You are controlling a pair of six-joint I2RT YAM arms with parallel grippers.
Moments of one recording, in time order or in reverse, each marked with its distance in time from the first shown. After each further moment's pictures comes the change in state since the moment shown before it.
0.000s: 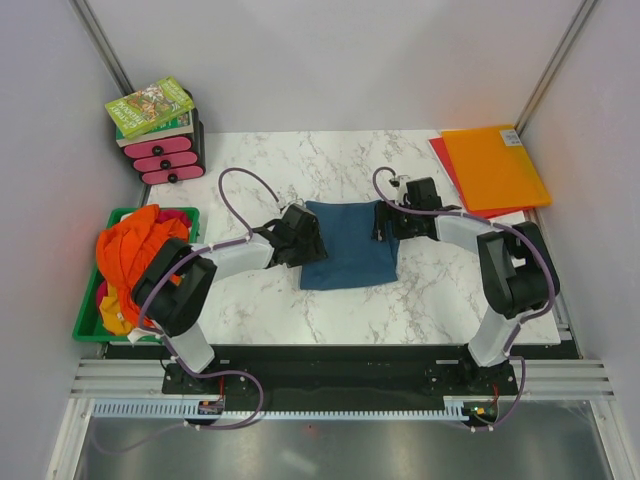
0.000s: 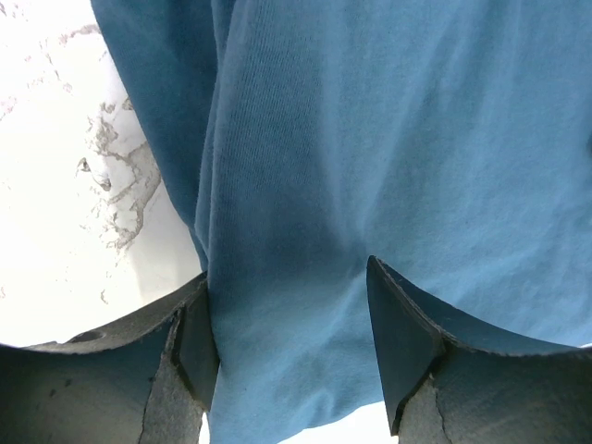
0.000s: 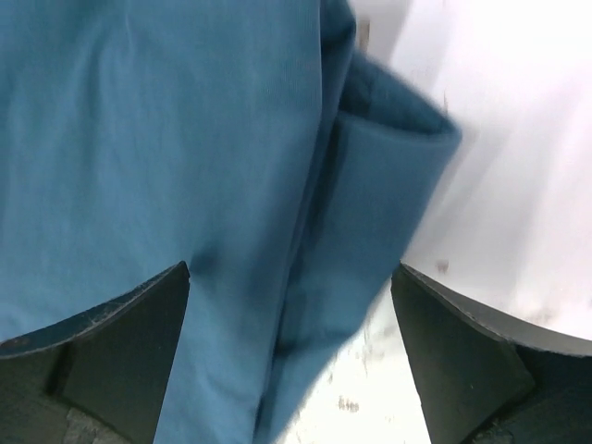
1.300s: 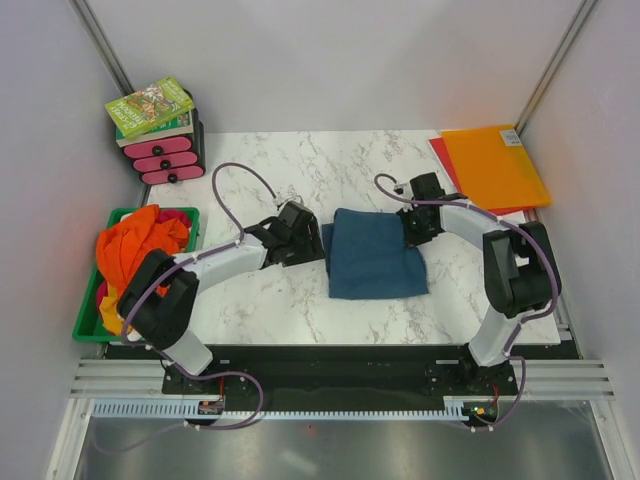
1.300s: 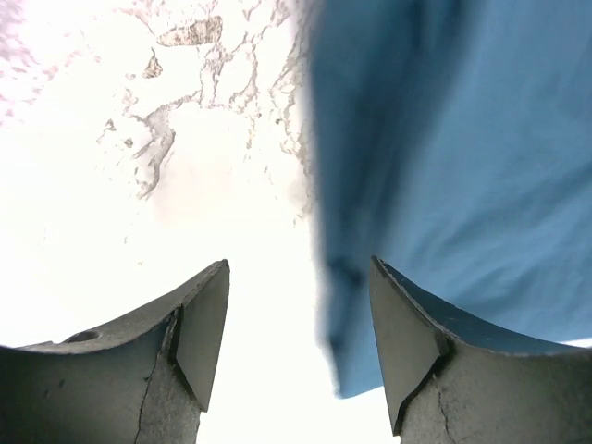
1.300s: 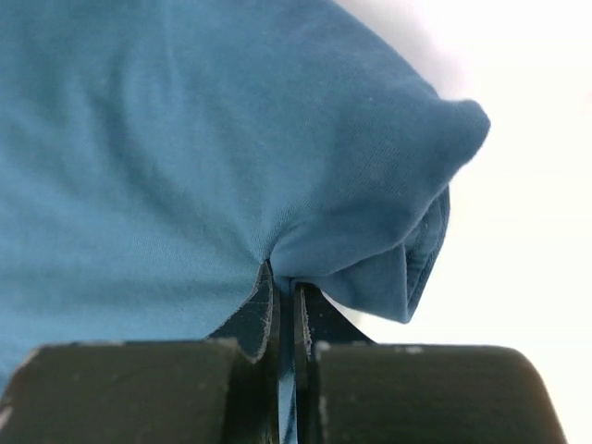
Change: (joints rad) left arm -0.017 -0.076 0.028 -0.126 -0.027 0.018; right arm -0.017 0.040 0.138 -0.329 0.106 -0.158
